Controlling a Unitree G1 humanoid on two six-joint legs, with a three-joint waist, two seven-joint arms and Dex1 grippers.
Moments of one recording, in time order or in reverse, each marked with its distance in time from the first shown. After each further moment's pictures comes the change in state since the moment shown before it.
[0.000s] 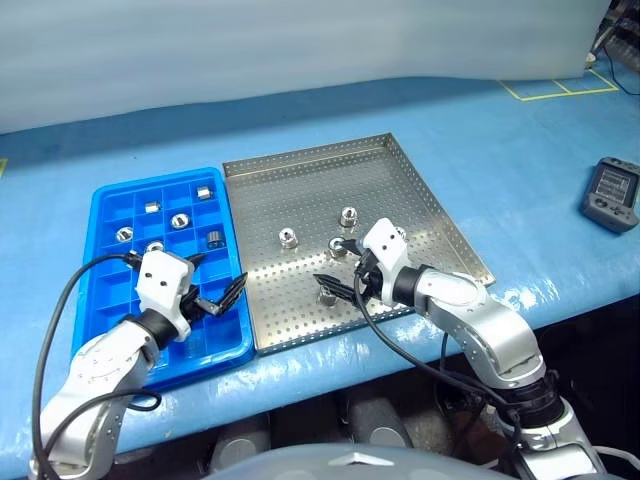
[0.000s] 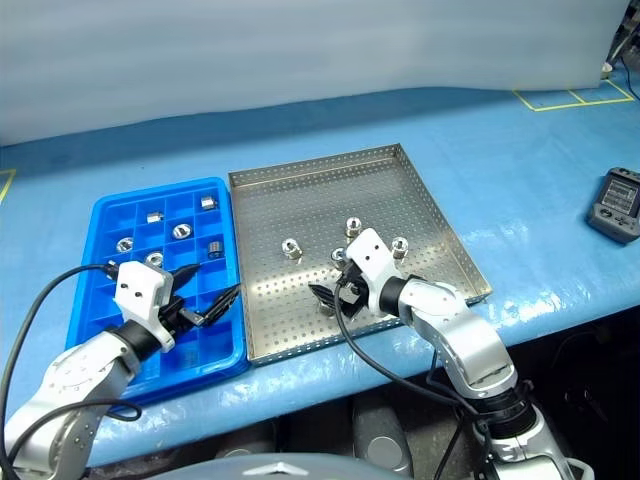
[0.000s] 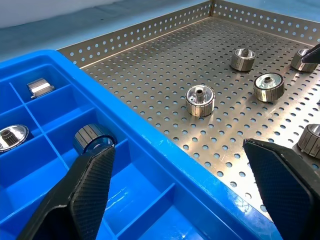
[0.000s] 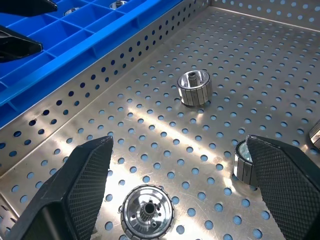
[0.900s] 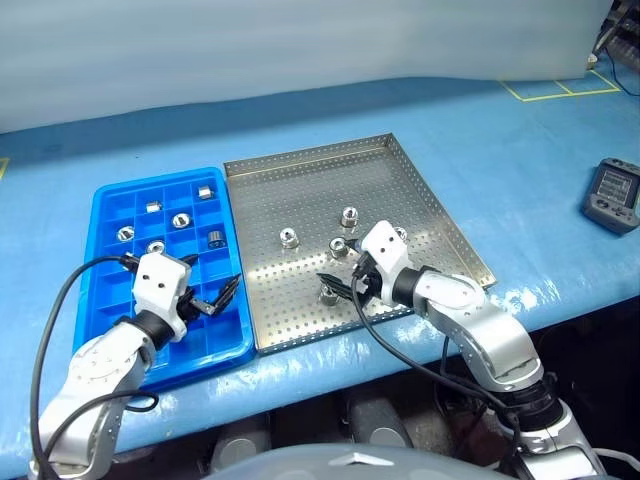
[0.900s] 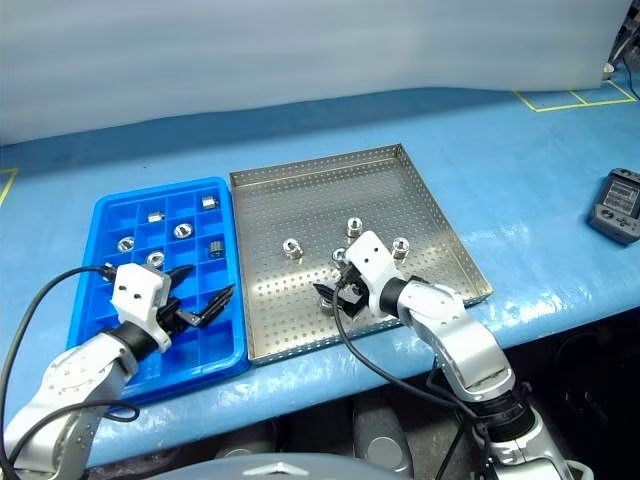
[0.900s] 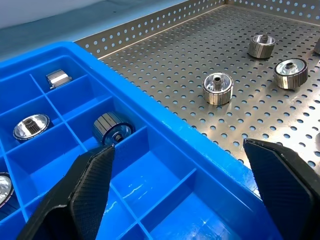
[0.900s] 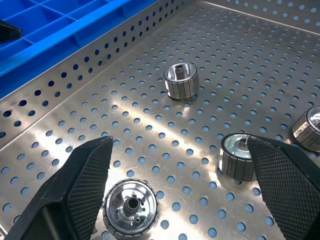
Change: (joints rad) left arm 0.001 -0.001 0.000 0.035 0.039 -0.043 -0.001; right arm 0.015 0.002 0.021 0.000 -0.061 -0.020 -0.028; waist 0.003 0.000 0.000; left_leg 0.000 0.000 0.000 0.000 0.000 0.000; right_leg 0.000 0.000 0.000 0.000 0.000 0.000
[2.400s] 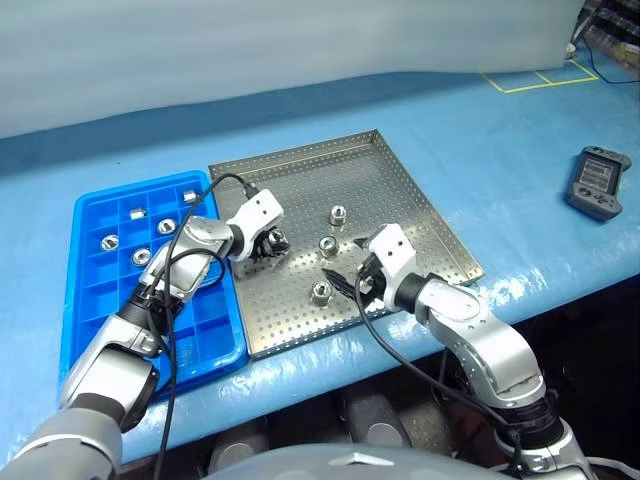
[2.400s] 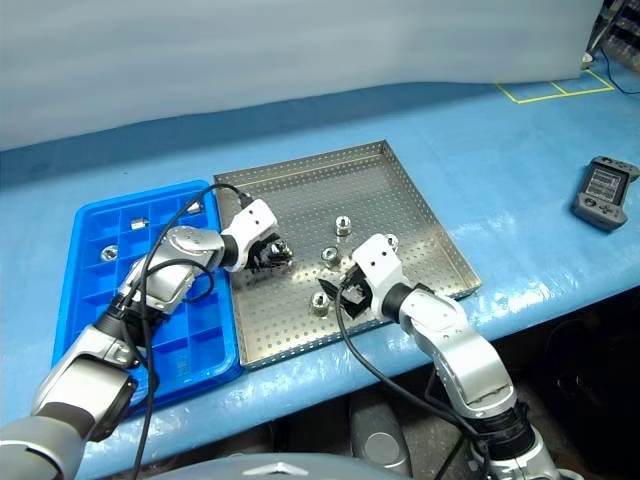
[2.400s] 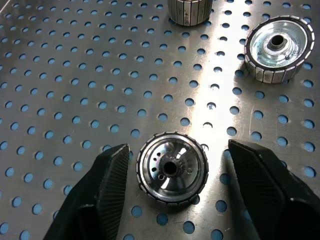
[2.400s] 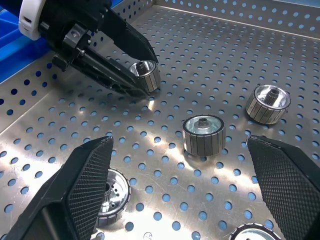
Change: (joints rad) left arm -0.883 0.037 -0.527 0.830 0.259 0.069 -0.343; right arm 0.075 0.039 -0.027 -0.058 -0.014 -0.020 -0.100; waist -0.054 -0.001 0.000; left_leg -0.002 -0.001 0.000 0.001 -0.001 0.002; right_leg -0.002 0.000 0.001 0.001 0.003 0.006
